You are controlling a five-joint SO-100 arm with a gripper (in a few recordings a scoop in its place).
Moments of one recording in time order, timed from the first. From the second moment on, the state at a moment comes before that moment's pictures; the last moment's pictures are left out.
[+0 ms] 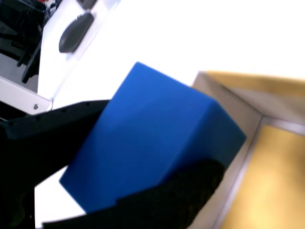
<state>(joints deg) -40.0 88.0 97.1 42.1 -63.1</state>
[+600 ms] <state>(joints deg) -38.9 82.1 97.0 41.3 -63.3</state>
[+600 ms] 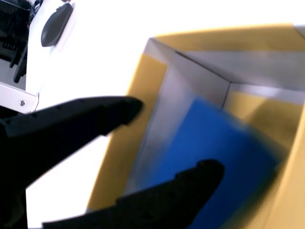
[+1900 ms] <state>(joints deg) -5.0 145.5 152.8 26.2 -95.5</state>
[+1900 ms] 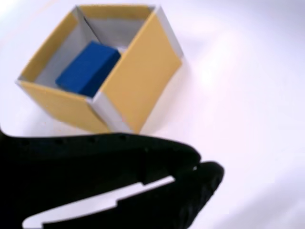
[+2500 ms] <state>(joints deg) 1.6 189.9 178.7 65.6 -95.2</state>
